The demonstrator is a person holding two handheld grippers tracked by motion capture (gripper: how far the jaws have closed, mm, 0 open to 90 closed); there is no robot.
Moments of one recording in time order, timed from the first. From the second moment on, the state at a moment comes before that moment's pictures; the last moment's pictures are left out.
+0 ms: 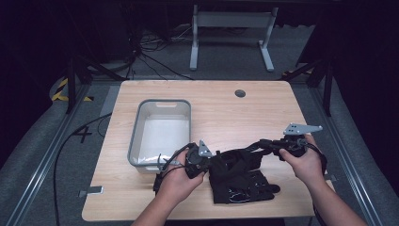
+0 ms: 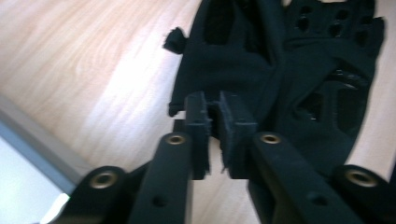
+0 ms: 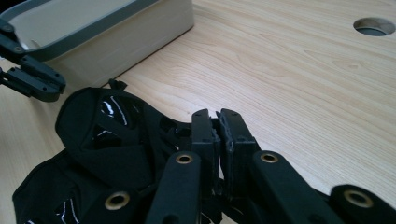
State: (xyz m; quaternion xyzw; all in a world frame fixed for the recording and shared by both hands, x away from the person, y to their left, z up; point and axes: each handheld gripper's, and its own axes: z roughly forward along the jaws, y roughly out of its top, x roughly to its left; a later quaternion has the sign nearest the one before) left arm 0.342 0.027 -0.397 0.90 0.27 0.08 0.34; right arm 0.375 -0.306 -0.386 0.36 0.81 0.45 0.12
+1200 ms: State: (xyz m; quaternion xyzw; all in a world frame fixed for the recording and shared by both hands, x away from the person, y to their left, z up) left arm 0.326 0.064 -0.382 0.87 0.31 0.05 0.37; right arm 0.437 -0.245 -0.424 0.30 0.88 0.37 0.05
